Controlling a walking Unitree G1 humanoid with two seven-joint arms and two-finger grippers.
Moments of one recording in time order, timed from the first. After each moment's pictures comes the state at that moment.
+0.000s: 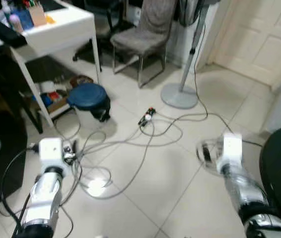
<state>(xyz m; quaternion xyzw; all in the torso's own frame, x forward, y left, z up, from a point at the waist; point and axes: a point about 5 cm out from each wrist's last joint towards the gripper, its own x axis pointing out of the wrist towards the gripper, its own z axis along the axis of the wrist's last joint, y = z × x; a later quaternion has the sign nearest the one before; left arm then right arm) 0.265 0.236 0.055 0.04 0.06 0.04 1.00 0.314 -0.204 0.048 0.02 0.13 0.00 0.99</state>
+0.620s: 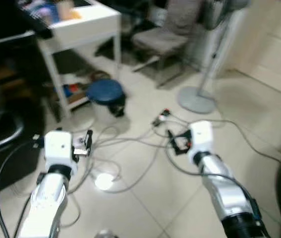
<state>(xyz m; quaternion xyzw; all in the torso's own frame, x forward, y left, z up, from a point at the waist) 0.242 0.197 0.114 0.10 0.02 0.00 0.99 0.296 -0.122 0.082 -0.04 0.07 0.17 0.98</state>
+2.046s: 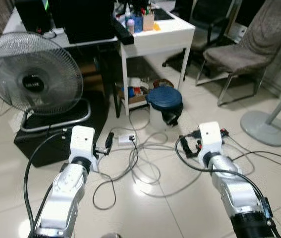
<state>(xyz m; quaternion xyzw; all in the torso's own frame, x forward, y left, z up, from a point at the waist) 0.266 0.164 0.096 0.05 0.08 -0.07 0.99 0.295 -0.158 0.073 -0.06 0.17 0.08 0.98</state>
